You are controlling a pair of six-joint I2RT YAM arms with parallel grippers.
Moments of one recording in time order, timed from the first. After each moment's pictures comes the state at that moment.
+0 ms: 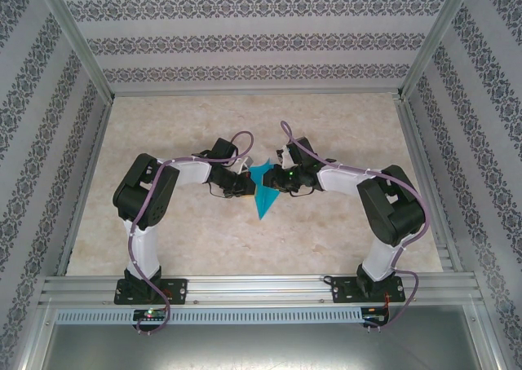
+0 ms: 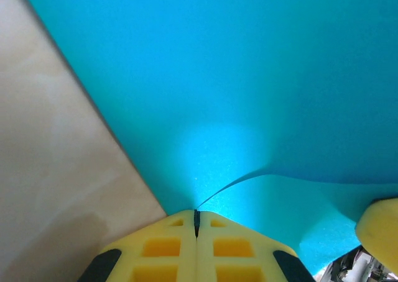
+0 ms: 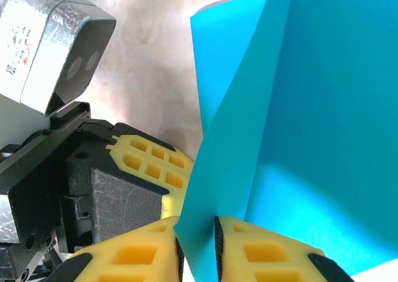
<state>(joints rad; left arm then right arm) -0.43 1.98 1.11 -0.28 0.70 -0.45 0.50 1.77 0.95 -0.11 -0.55 0.71</state>
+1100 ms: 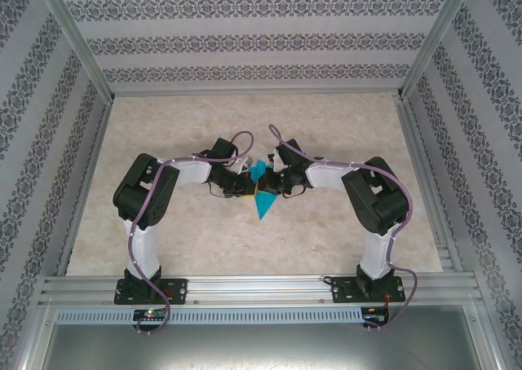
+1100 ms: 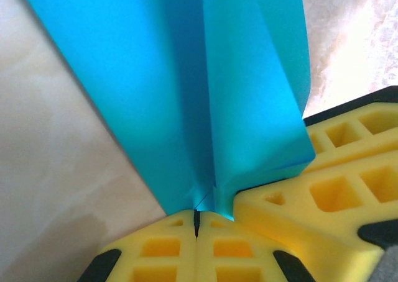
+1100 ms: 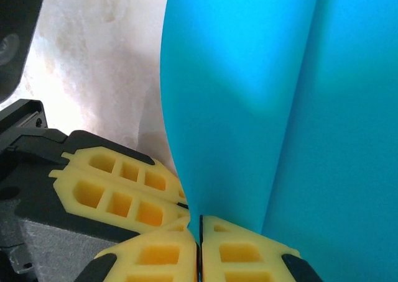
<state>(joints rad) -0.43 1.98 1.12 -0.29 0.70 -0.43 0.54 1.90 1.04 -0.15 -0.55 0.71</state>
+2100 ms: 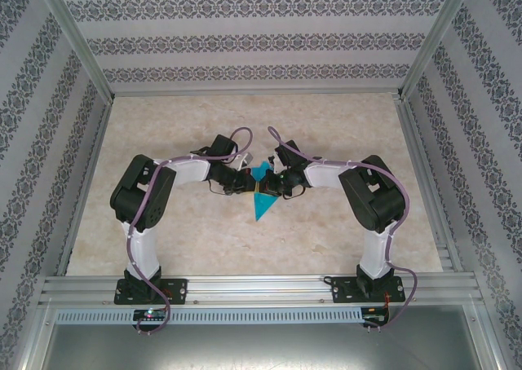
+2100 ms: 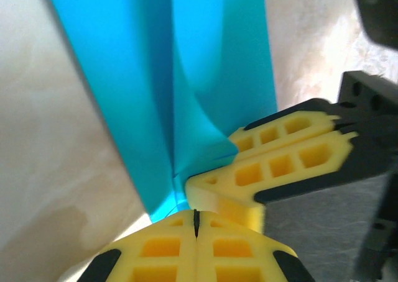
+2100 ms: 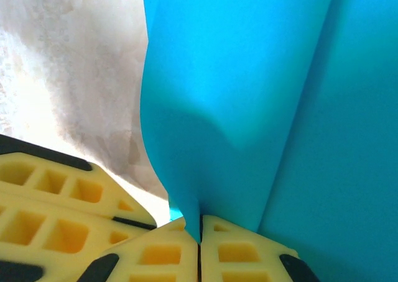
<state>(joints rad) -0.43 1.95 1.14 -0.31 0.70 -0.46 0.54 1.93 1.05 -0.18 -0.54 0.71</state>
